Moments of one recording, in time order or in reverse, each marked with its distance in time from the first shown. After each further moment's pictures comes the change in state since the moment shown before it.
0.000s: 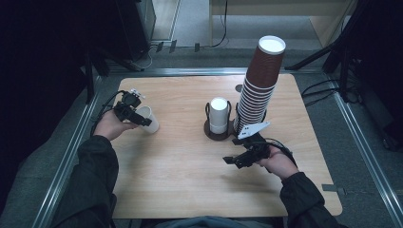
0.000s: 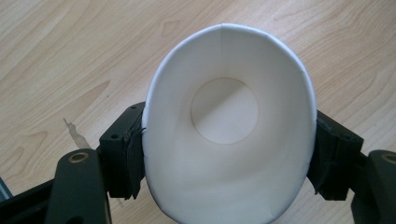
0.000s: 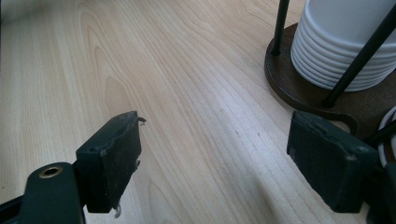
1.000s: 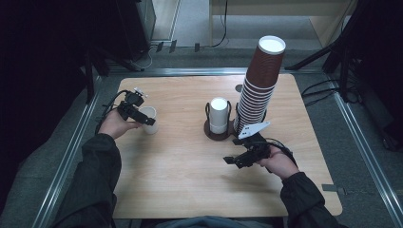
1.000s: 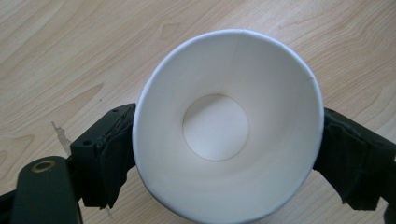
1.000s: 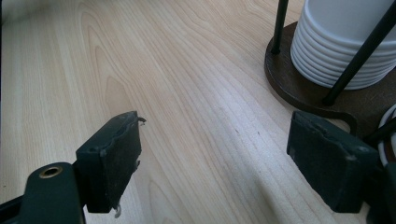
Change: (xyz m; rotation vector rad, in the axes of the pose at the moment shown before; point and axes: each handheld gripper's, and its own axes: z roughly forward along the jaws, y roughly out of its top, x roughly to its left) left arm 0.000 0.005 0.009 0.005 0.003 -0.043; right arm -0.001 -0.001 -0.001 0.000 0.002 0.006
